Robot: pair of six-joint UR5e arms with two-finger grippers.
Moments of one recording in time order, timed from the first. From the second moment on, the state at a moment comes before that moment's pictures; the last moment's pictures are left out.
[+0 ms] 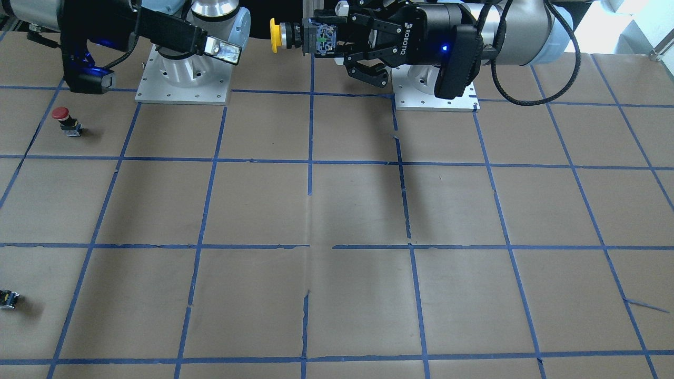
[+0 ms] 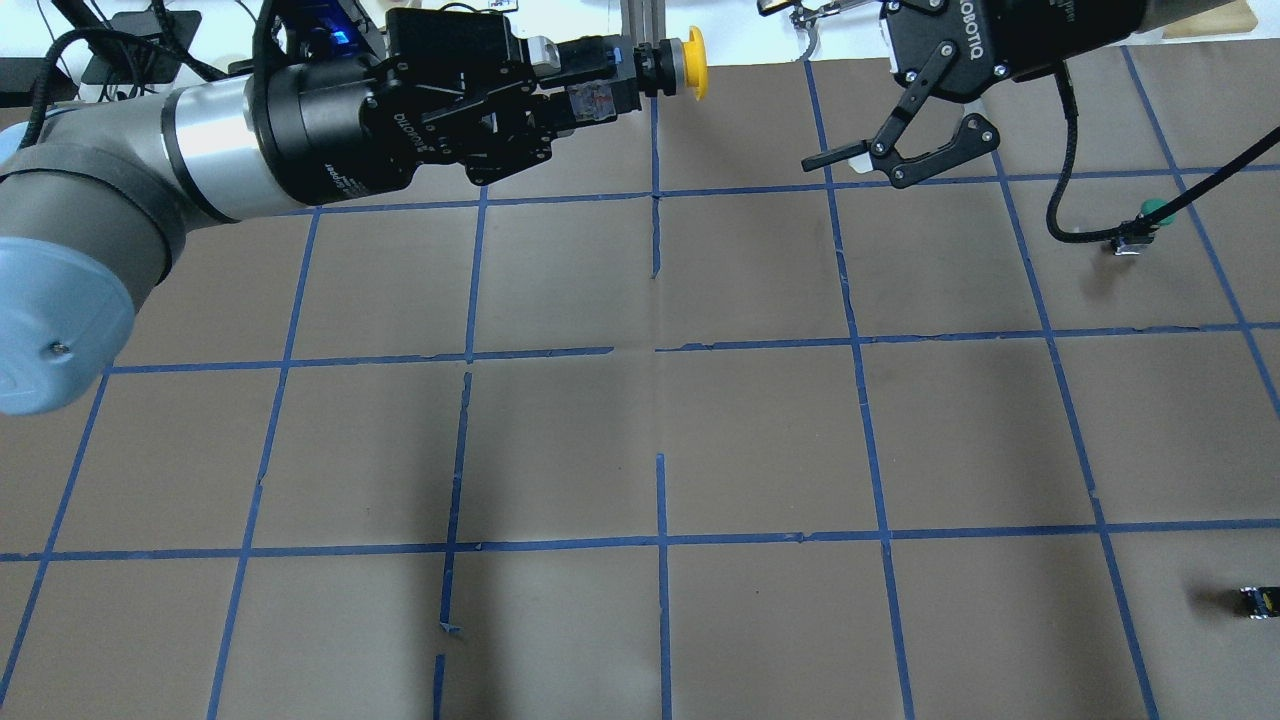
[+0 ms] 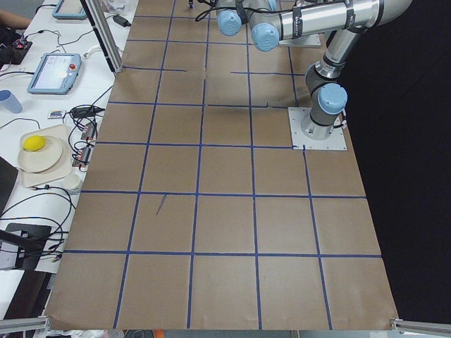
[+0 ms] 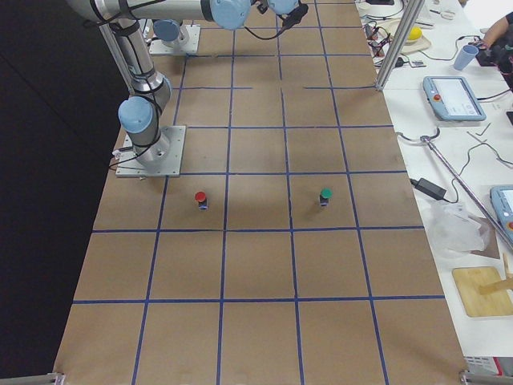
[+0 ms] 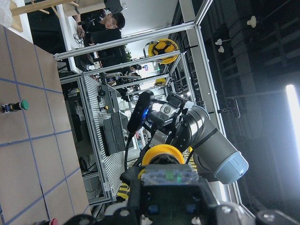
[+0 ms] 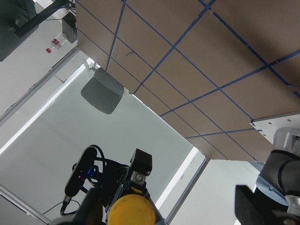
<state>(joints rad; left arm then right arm) -1.48 -1.46 -1.86 -1.72 -0.06 0.56 1.40 -1.59 1.48 -1.04 -0.47 0.37</state>
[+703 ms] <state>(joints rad) -1.49 -1.46 -1.86 -1.70 -0.06 0.55 1.47 -1.63 1.47 -1.05 -0.41 0.37</state>
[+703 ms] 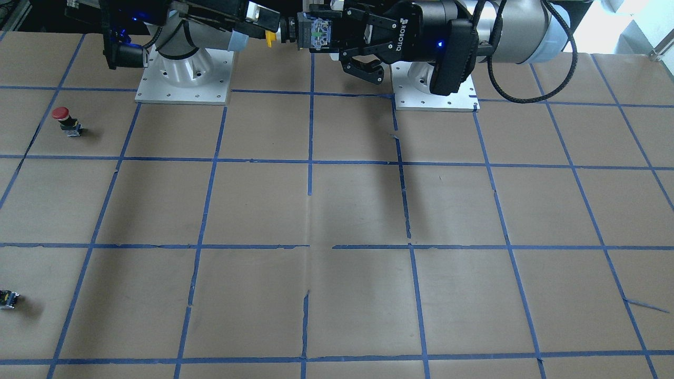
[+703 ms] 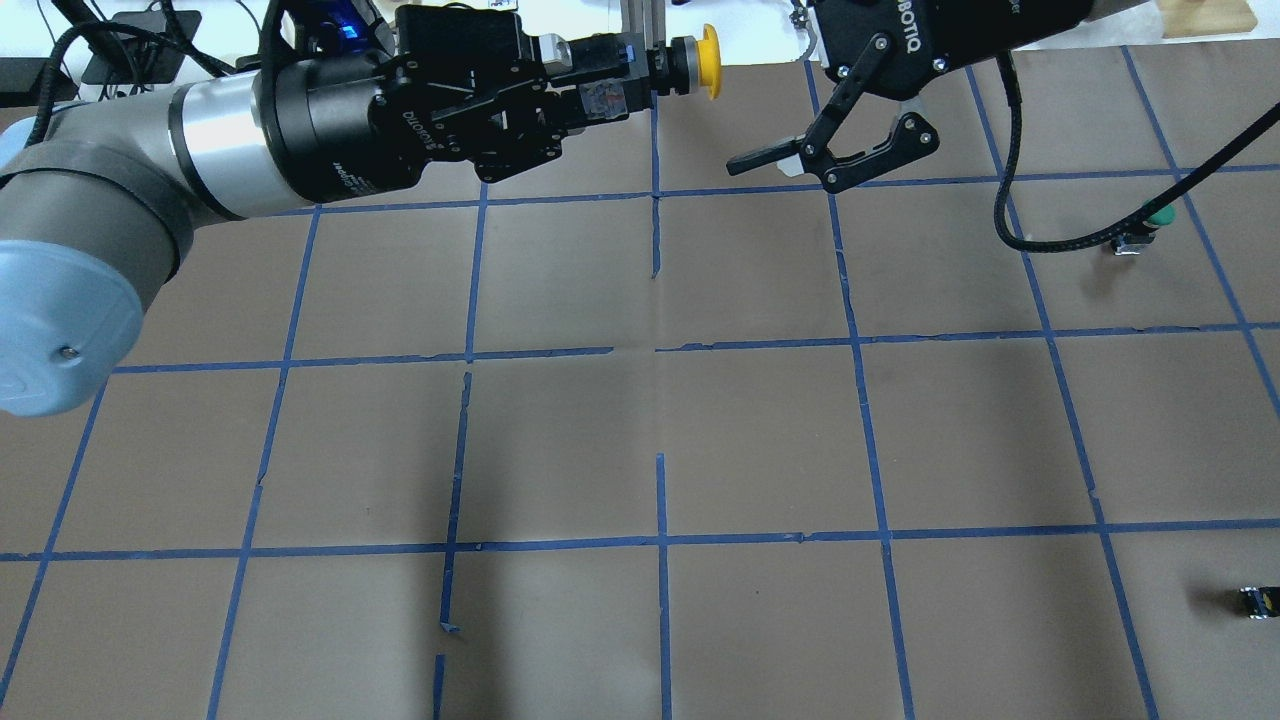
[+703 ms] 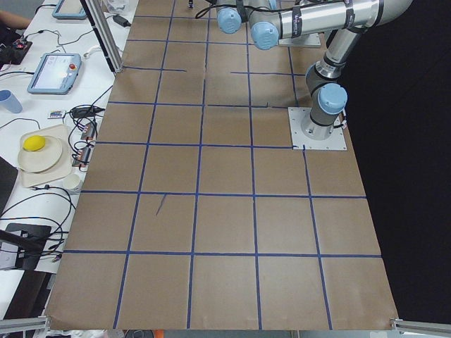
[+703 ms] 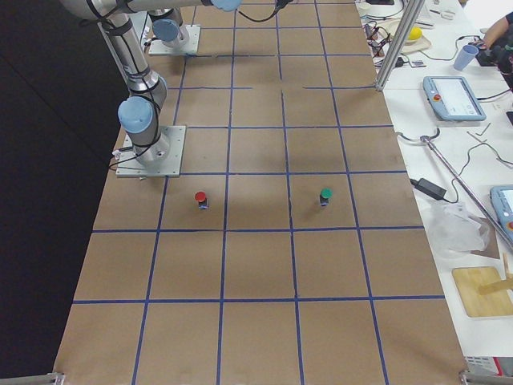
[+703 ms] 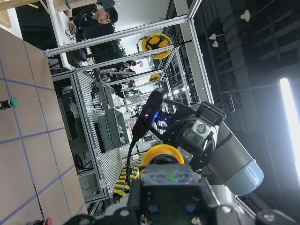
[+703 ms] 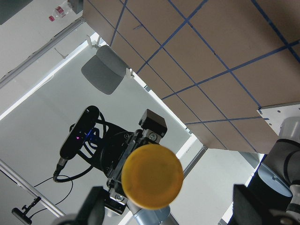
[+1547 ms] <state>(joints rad) -1.50 -1.46 -1.86 -1.67 -0.06 0.55 1.46 -1.60 1.48 -1.09 -0.39 0.36</state>
